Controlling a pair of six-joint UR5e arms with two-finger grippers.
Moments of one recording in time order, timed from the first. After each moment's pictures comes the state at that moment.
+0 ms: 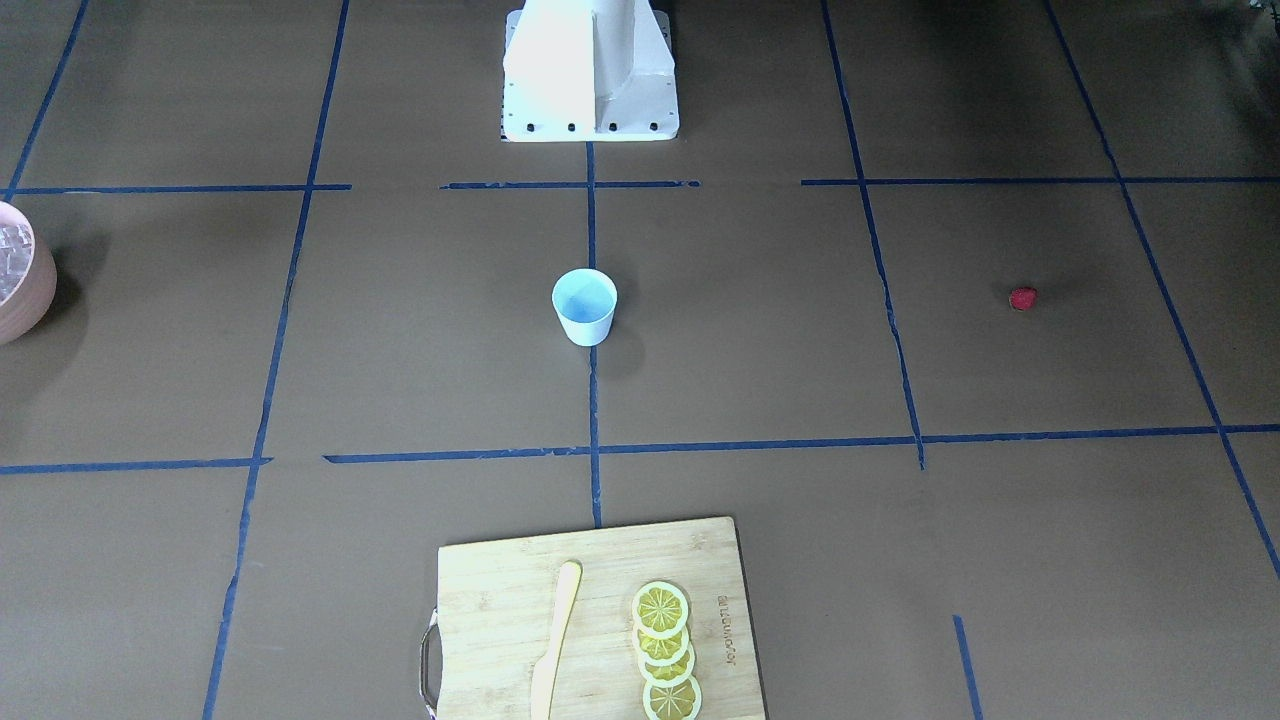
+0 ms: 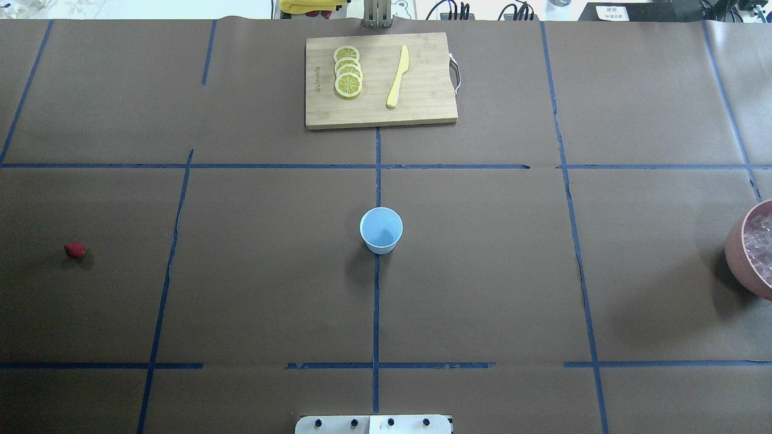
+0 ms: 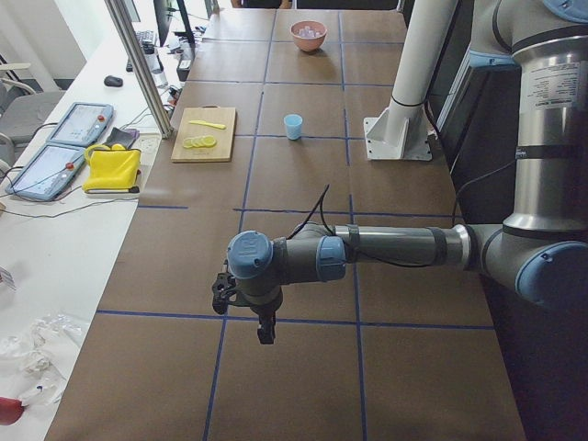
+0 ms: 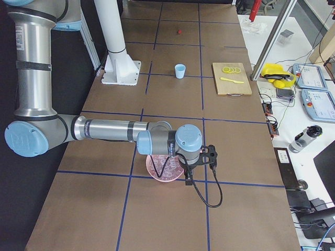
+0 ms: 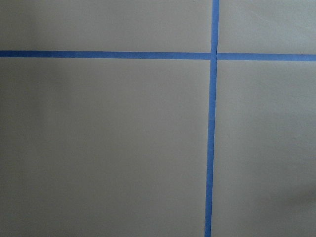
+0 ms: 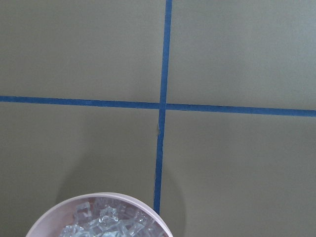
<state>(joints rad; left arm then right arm) -1.61 -1.51 -1.64 -1.46 -2.36 0.09 1.63 -1.63 1.63 -1.51 2.40 -0.04</state>
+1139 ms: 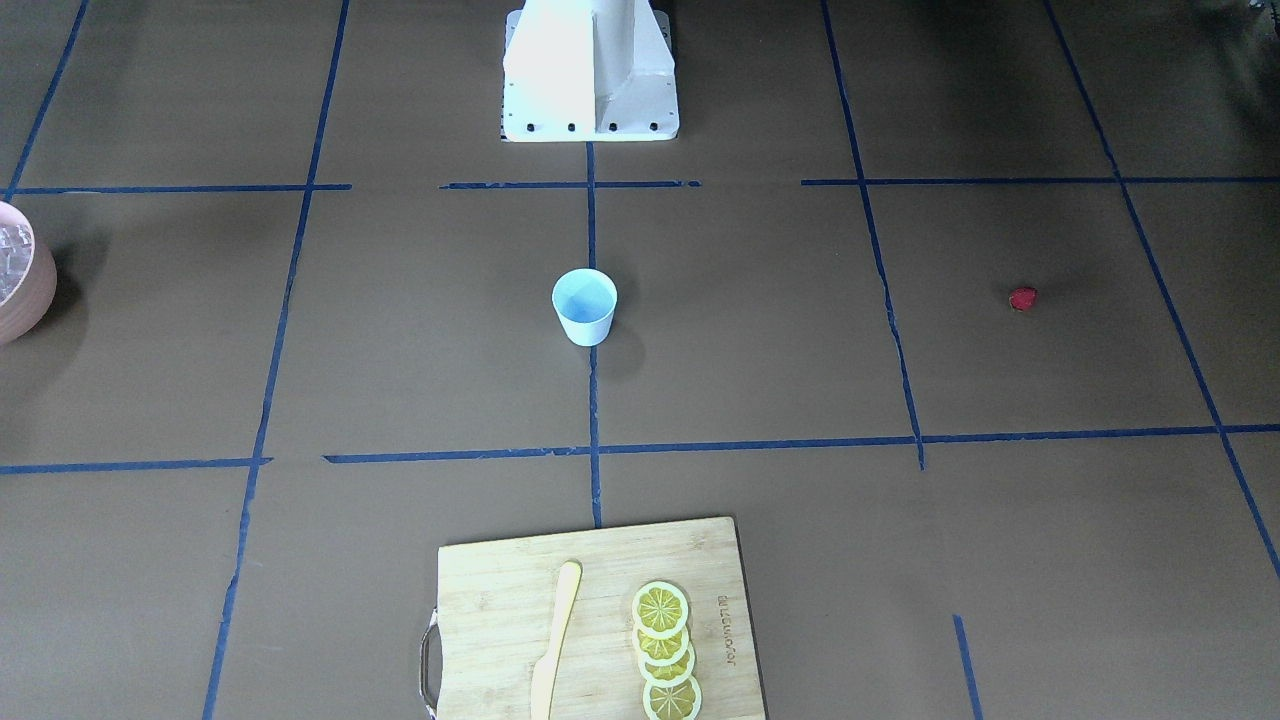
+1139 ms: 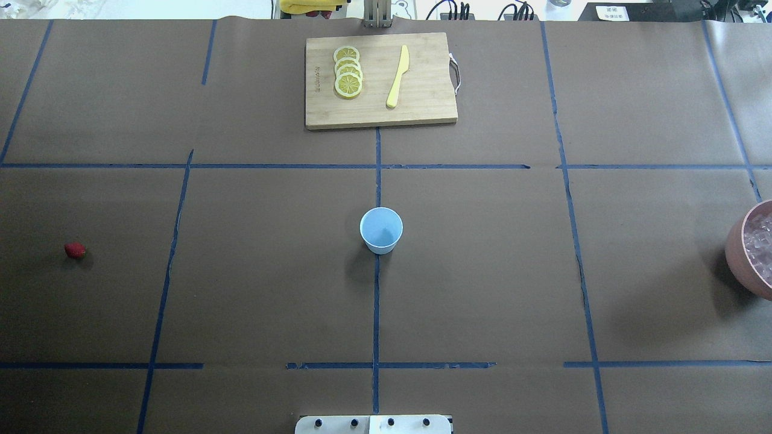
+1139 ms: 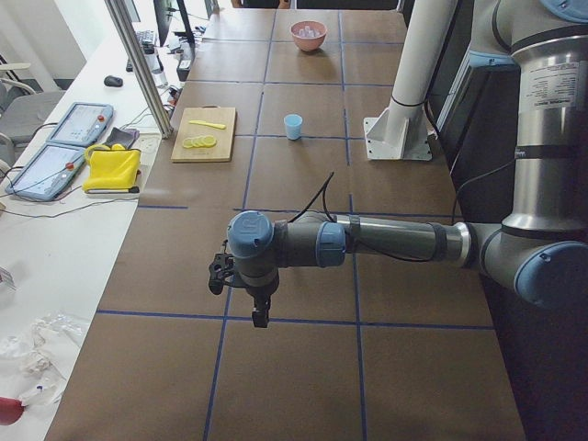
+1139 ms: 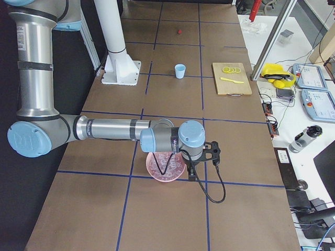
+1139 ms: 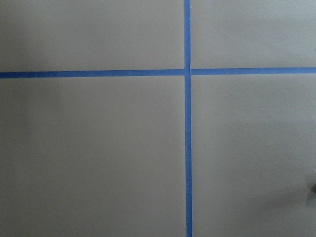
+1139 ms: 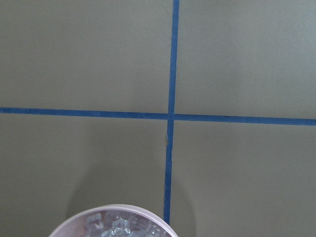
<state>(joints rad) -1.60 -1.51 -1.71 -1.47 -2.37 0.07 1.61 -1.60 1.63 -1.46 2.45 0.06</state>
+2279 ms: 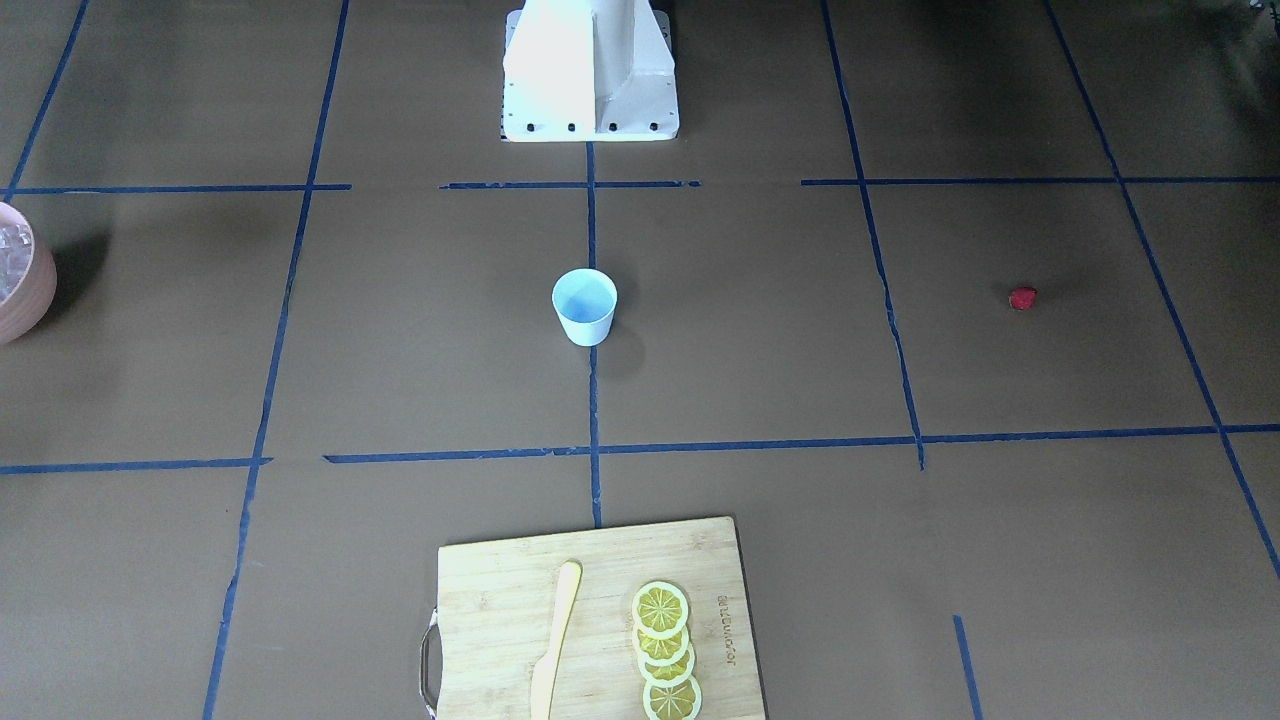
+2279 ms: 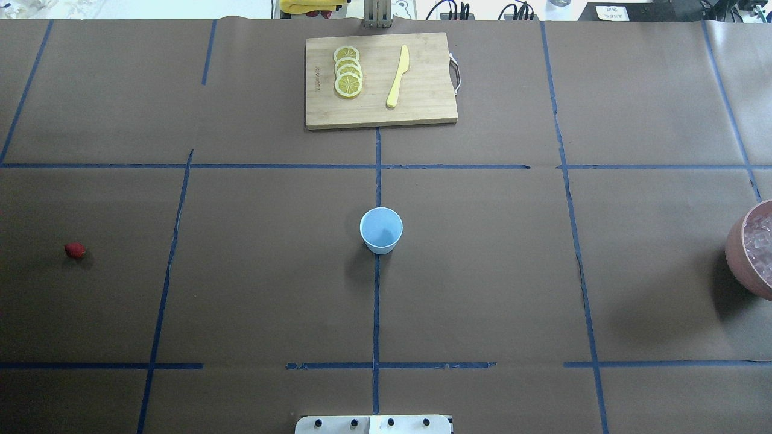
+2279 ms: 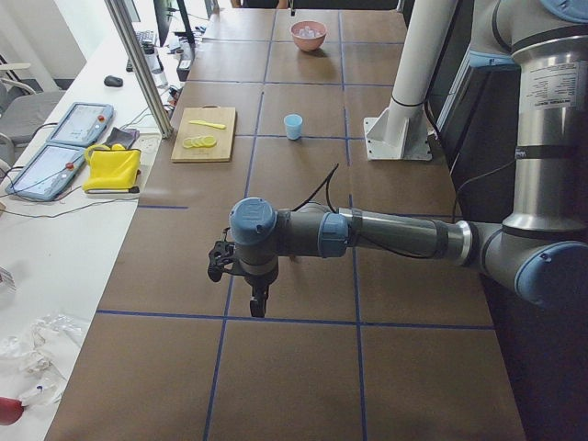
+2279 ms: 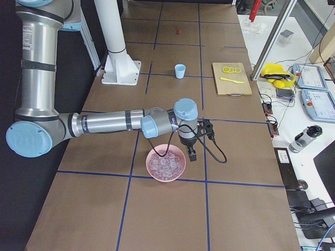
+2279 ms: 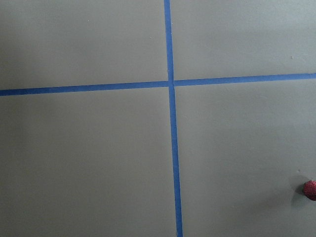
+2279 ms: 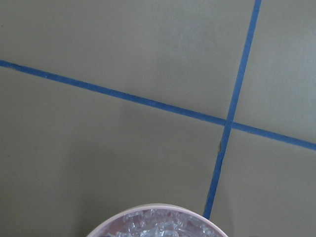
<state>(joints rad) -1.60 -1.51 -1.76 -1.47 -2.37 0.07 1.40 -1.71 1.80 -1.37 2.30 0.06</state>
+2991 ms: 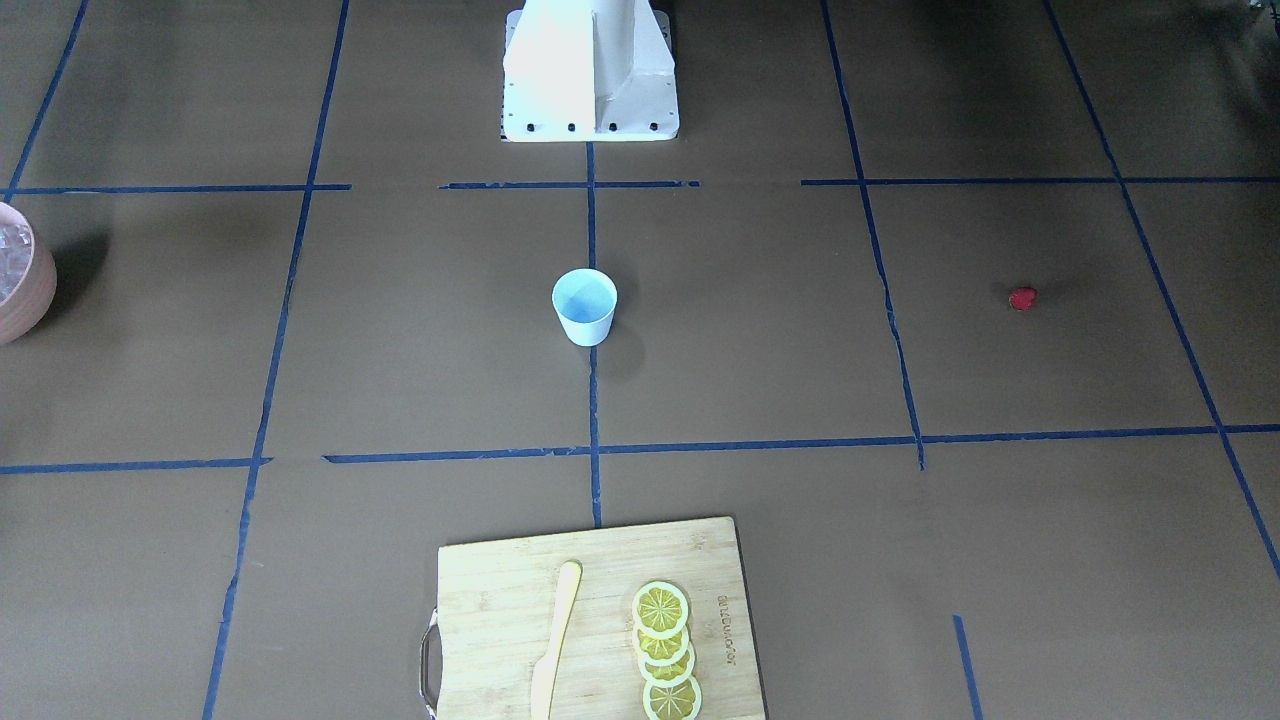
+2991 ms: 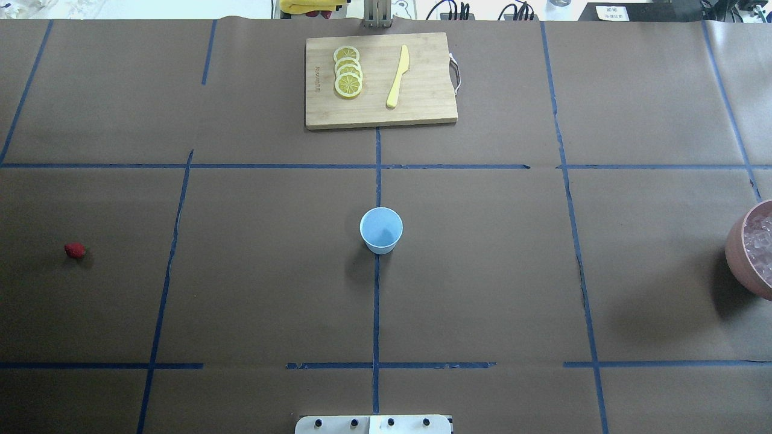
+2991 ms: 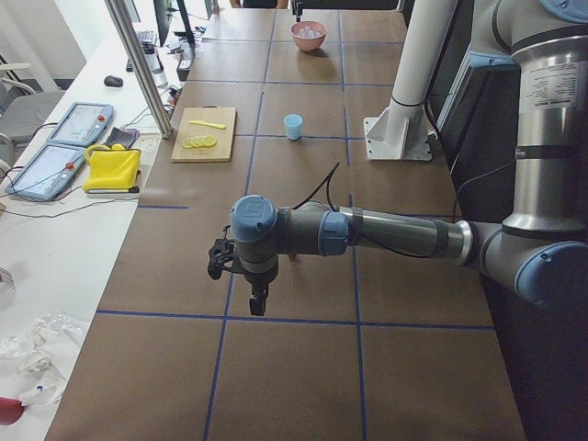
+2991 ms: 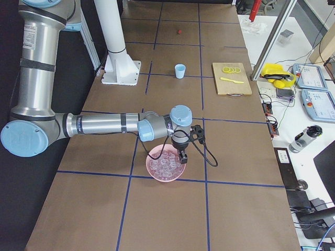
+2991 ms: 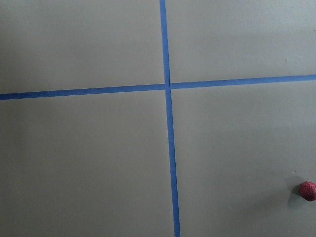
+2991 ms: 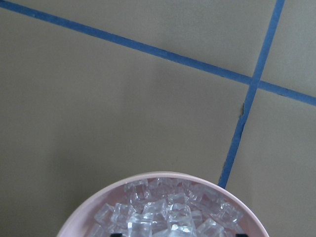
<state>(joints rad) -1.60 -1.51 -1.76 -1.47 -2.37 0.07 1.33 -1.72 1.75 -1.36 2.29 0.04</state>
